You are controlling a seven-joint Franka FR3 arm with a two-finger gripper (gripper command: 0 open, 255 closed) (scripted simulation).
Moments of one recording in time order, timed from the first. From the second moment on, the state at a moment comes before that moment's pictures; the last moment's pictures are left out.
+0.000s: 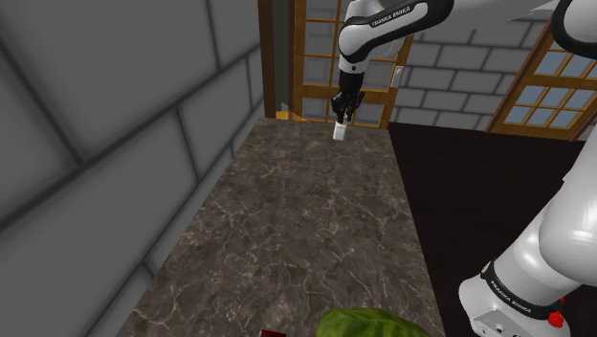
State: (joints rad) arm -0.01 0.19 -0.10 -1.84 0.02 2.02 -0.05
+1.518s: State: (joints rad) arm -0.02 0.15 -0.11 -1.57 0.02 1.73 -0.05
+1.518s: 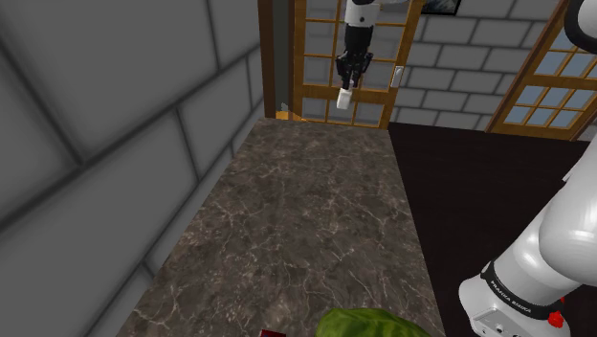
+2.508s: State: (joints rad) arm 0.01 0.07 -0.09 -1.52 0.01 1.59 0.00
